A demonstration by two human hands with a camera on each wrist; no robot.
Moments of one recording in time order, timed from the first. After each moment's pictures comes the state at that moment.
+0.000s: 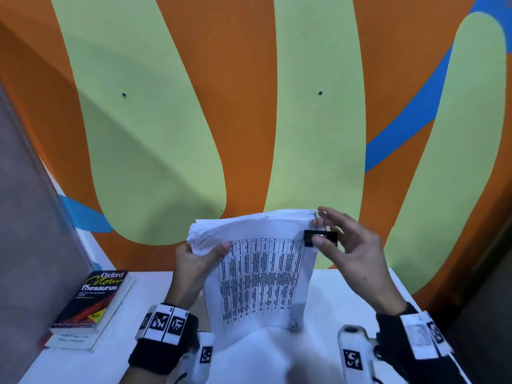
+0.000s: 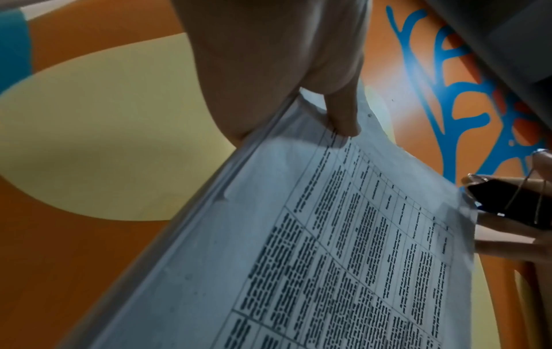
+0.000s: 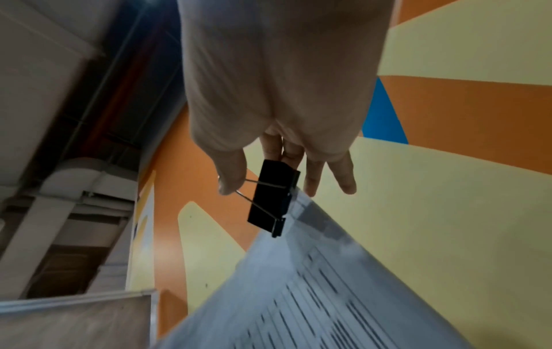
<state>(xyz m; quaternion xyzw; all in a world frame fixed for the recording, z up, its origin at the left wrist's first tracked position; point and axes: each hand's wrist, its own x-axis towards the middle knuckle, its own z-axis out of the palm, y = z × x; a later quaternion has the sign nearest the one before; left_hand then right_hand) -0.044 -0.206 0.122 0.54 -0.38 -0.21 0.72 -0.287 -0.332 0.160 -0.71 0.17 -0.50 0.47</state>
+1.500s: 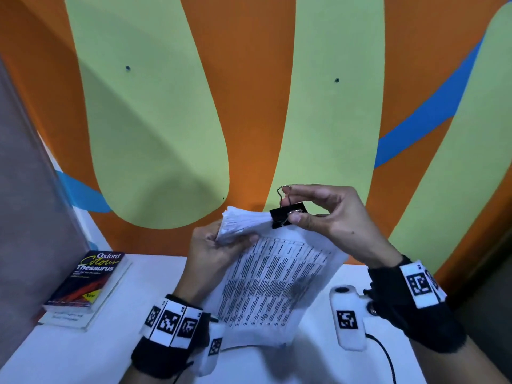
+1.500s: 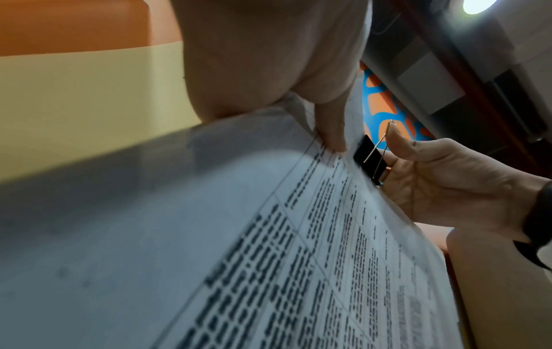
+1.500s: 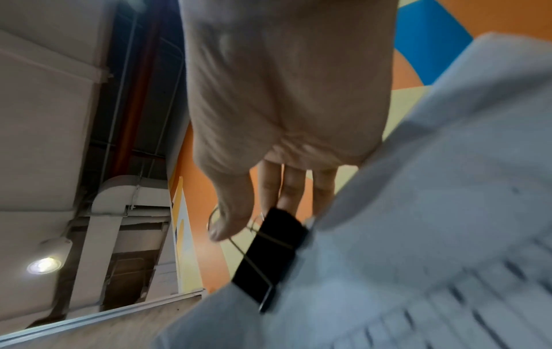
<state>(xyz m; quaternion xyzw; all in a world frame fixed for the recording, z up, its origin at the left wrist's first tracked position) -0.090 -0.198 0.158 0.52 -0.46 -0.19 0.69 -0.261 -0.324 0.229 -0.81 0.15 -0.35 0.45</state>
